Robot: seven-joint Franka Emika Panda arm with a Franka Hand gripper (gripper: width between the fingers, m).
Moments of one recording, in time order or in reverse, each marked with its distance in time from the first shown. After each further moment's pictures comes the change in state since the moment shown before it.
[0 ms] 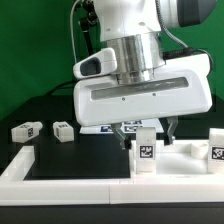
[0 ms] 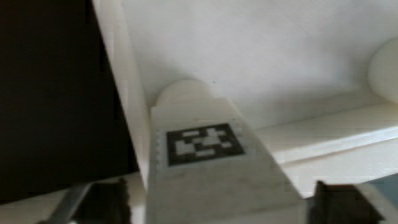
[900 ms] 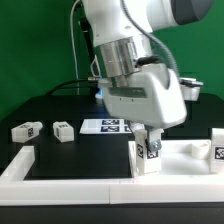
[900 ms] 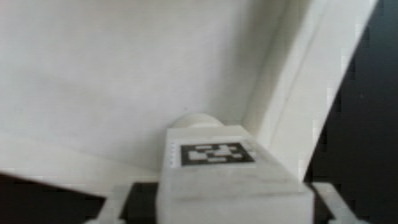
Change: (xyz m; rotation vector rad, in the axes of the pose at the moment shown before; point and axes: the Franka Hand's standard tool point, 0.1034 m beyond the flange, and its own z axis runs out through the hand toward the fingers) arm -0.003 -0.001 0.003 0.111 -0.054 1.189
